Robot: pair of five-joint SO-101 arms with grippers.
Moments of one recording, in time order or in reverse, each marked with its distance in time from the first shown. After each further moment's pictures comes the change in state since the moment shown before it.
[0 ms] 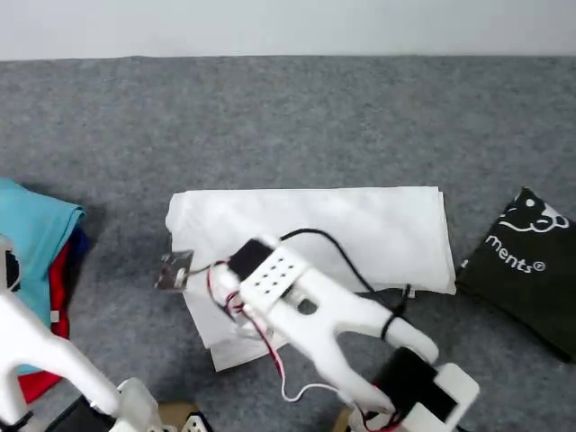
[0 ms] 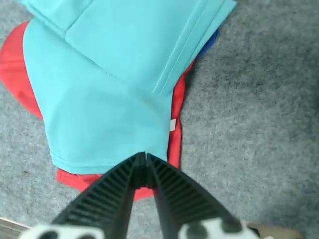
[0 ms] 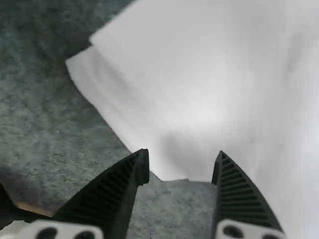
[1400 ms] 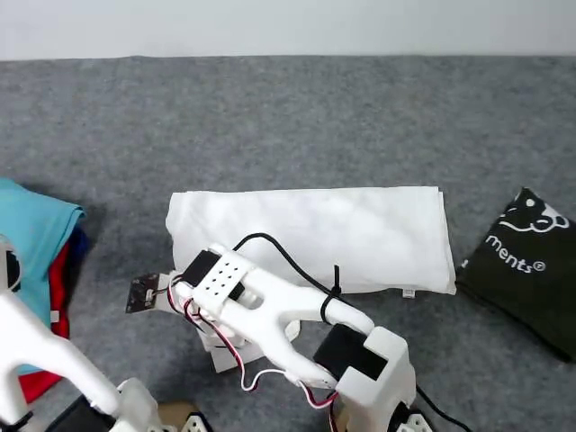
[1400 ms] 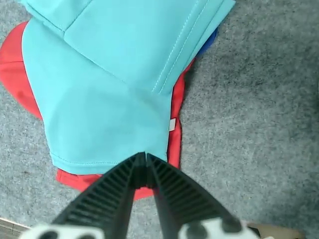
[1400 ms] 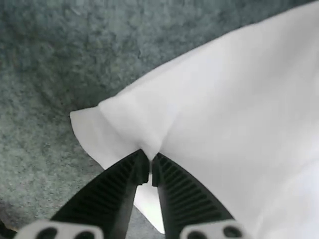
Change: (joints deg) left arm 0.0 0.0 0.0 0.0 -0.2; right arm -4.6 19.5 -13.2 -0.7 0.0
